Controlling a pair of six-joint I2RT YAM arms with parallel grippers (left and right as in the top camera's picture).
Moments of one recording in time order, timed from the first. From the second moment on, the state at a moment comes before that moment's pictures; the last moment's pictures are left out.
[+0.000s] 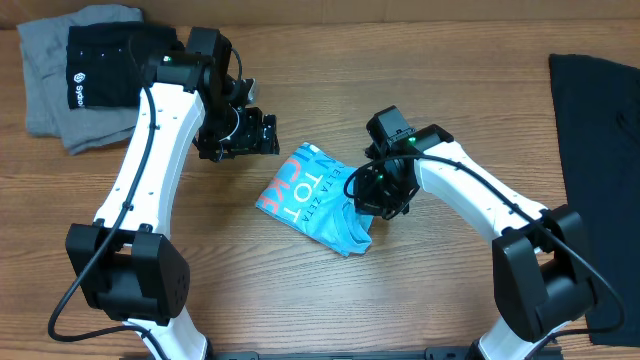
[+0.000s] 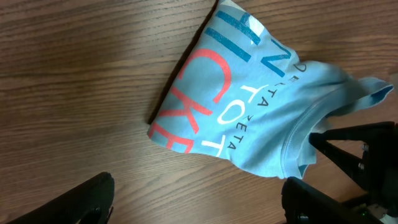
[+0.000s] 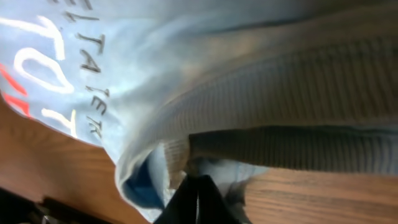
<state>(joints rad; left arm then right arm) -0.15 1.89 1.79 -1.38 0.29 -0.13 0.45 1.83 1.26 -0.93 -0.40 0.58</state>
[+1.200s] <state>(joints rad) -0.15 1.89 1.79 -1.36 0.29 -0.13 0.40 1.83 1.37 -1.28 0.04 0.77</state>
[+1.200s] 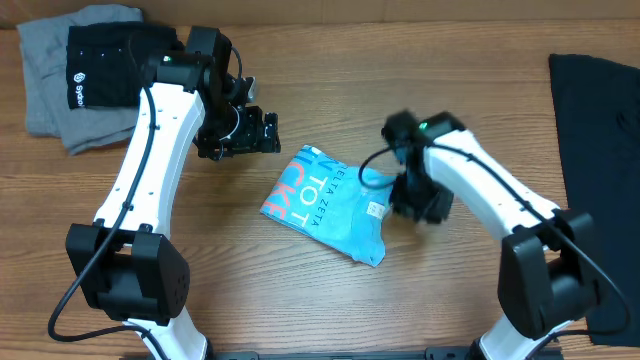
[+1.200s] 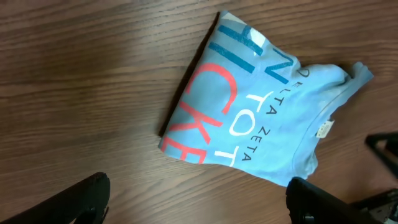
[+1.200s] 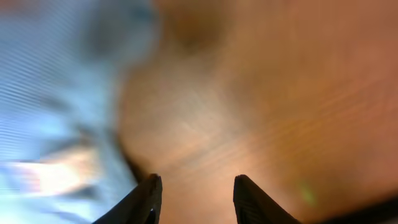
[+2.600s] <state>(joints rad) -0.36 2.36 1.79 -0.79 0.57 -0.05 0.36 1.84 0.93 -0.74 -0.62 0.64</state>
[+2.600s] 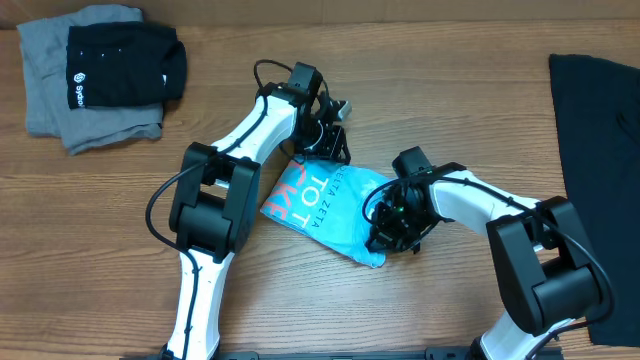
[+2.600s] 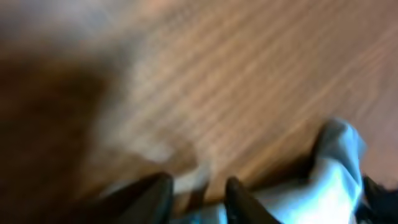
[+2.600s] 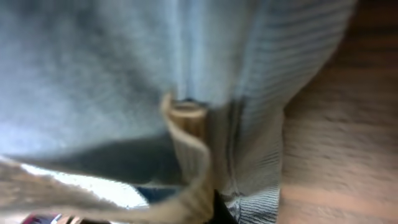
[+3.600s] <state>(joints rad) -0.19 2.39 2.31 -1.66 0.48 0.08 0.15 1.80 1.31 -1.10 -0.10 0.65</state>
